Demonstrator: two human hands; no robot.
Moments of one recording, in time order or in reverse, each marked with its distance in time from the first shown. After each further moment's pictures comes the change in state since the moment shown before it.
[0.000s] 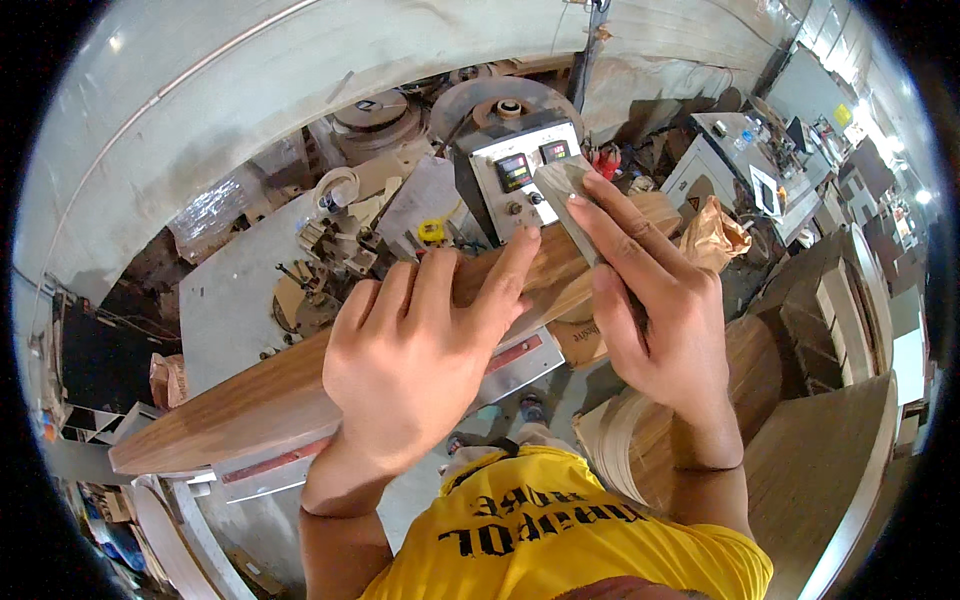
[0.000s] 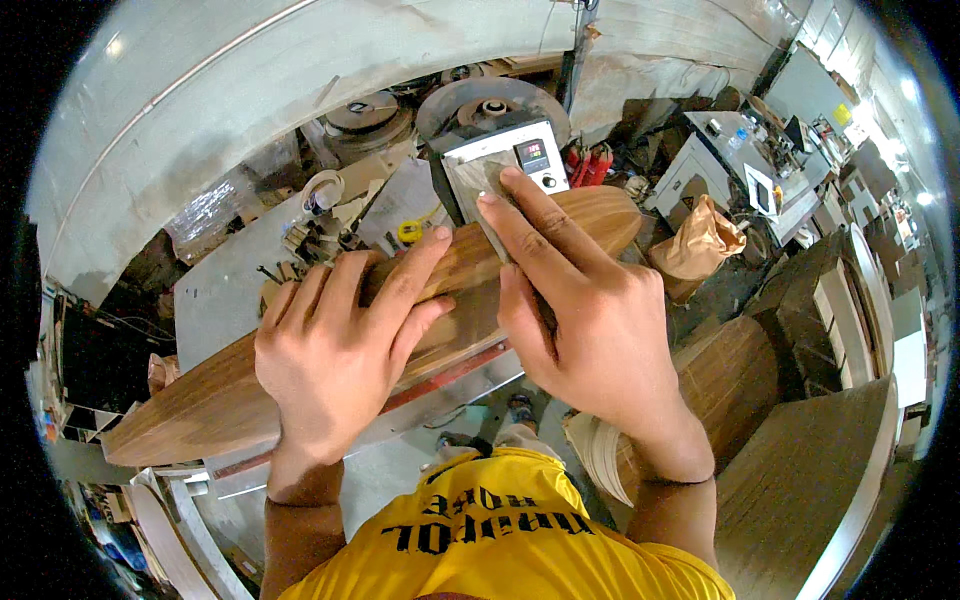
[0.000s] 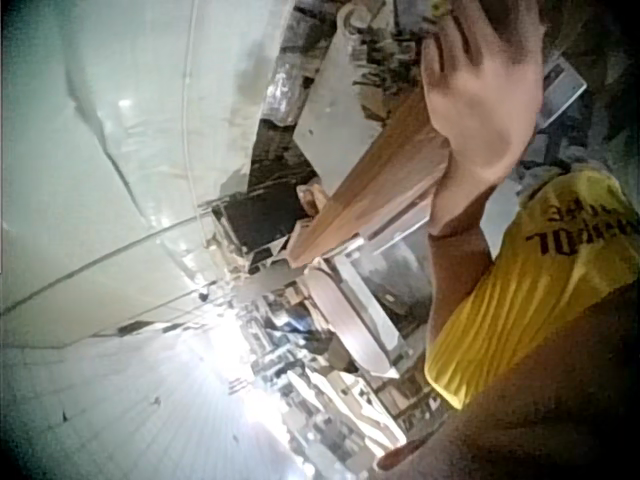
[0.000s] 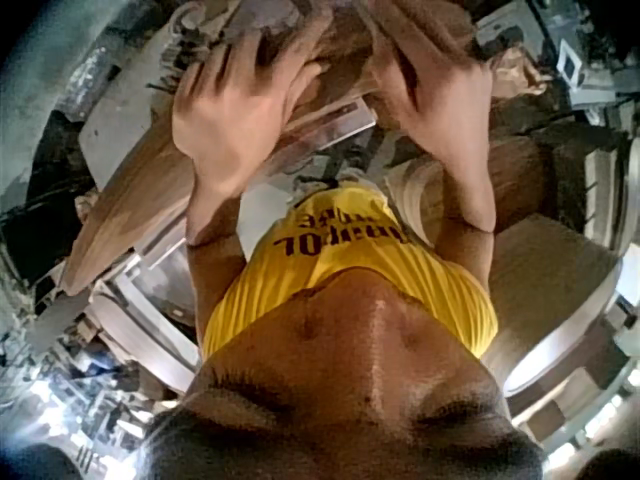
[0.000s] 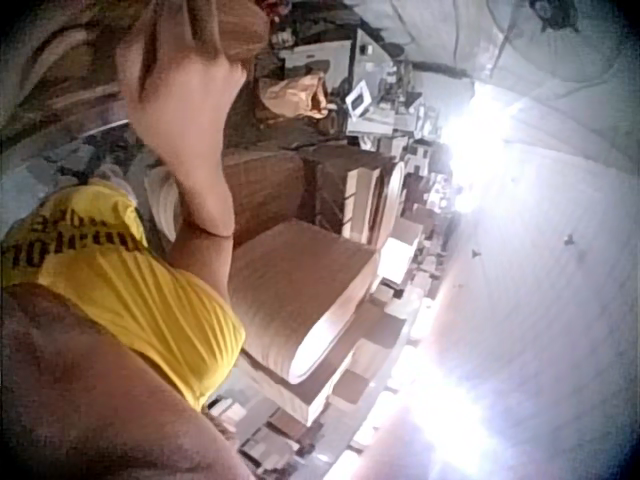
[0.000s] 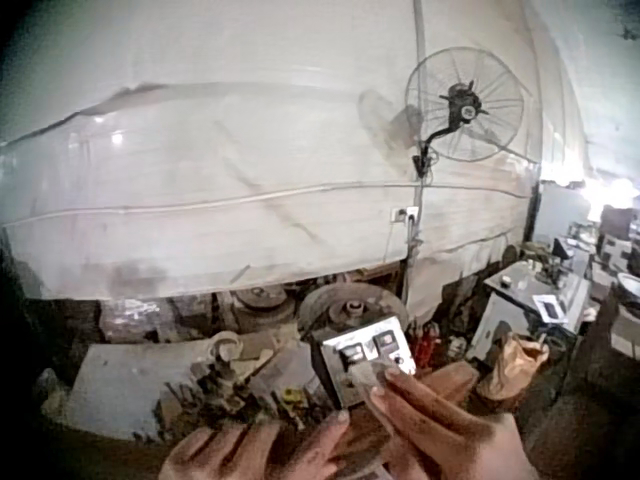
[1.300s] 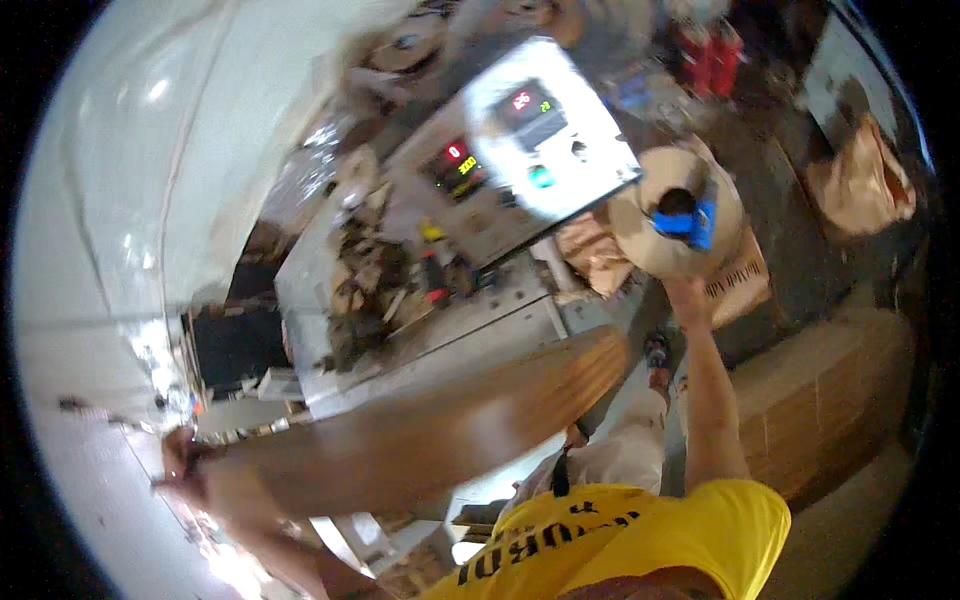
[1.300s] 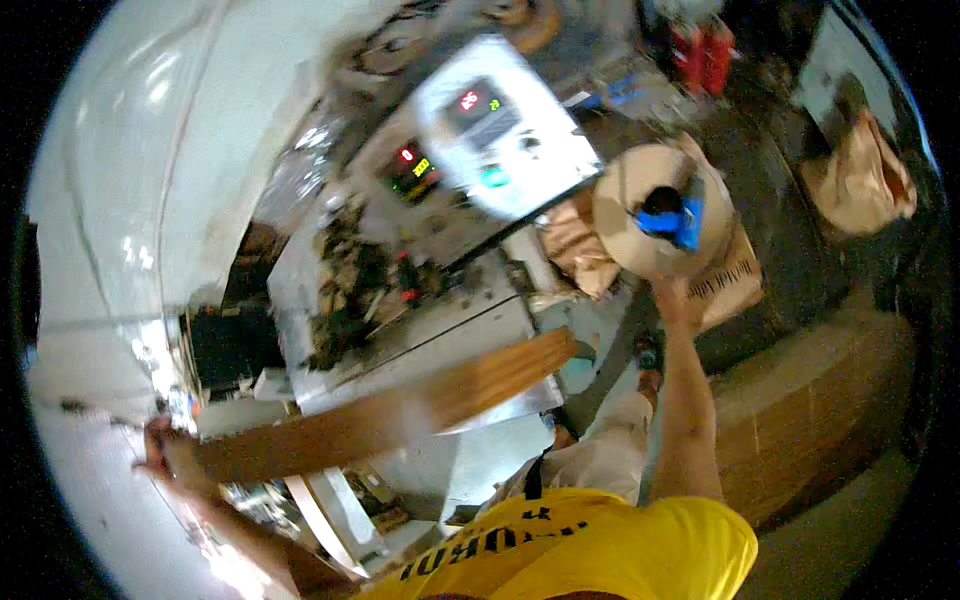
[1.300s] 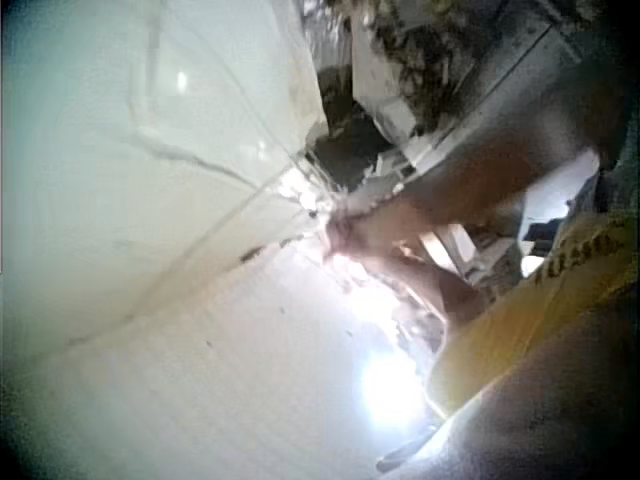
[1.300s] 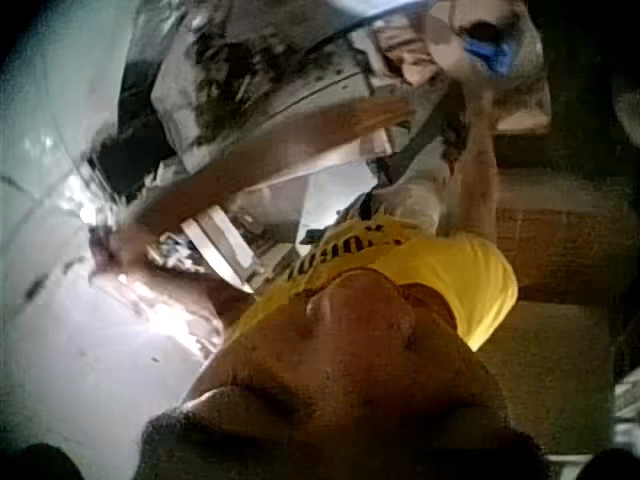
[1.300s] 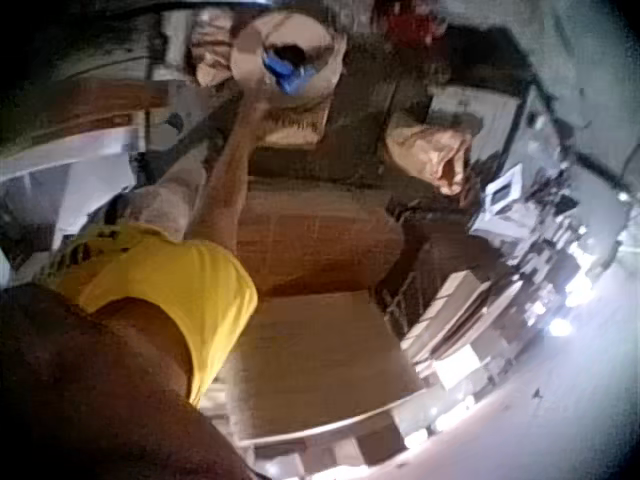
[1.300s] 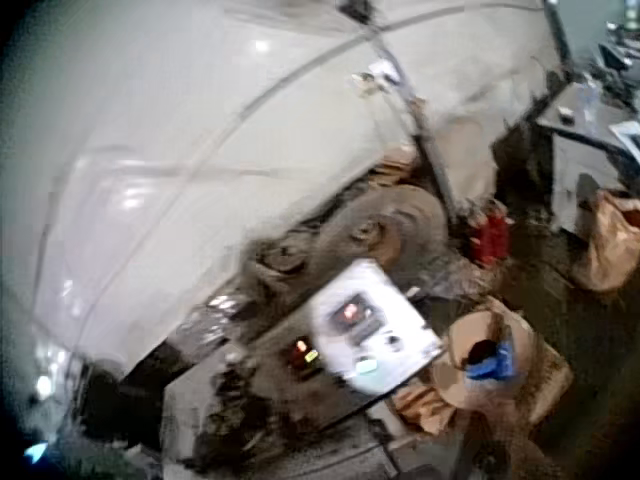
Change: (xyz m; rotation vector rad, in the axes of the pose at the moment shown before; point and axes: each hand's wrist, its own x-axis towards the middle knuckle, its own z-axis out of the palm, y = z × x) left_hand -0.023 -0.088 -0.038 -0.233 0.222 -1.076; right_hand -0.420 0.488 0.453 0.301 -0.422 1.482
